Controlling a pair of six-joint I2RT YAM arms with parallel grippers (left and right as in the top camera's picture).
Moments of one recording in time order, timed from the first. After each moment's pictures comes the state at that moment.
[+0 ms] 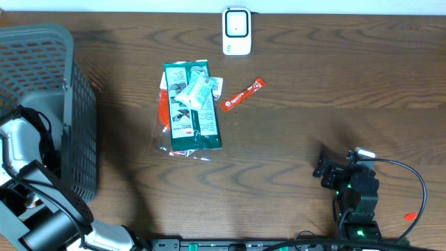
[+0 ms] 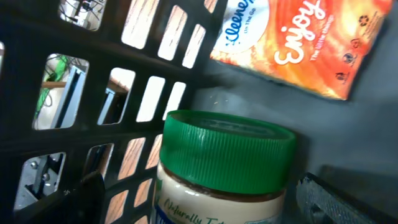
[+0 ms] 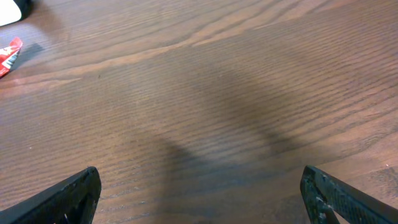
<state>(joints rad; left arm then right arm) 0.67 1.74 1.18 -1.15 -0.37 -1.33 -0.02 0.51 0.01 -0.03 0.10 0.26</state>
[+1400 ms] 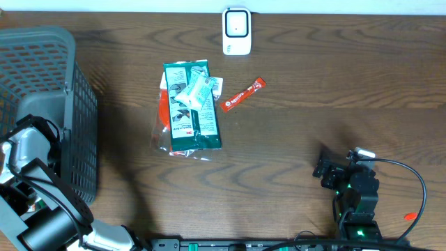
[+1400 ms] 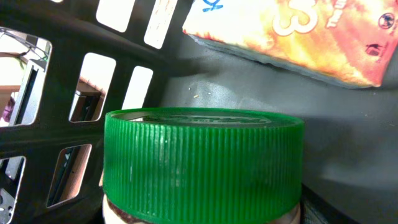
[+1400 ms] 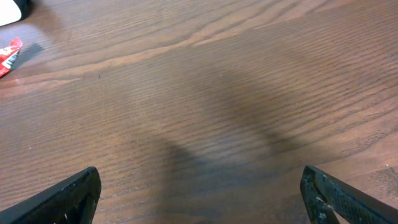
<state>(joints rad) 0.67 1.74 1.04 -0.97 -0.37 -1.30 -0.02 0.51 0.01 -0.03 0.10 0.26</state>
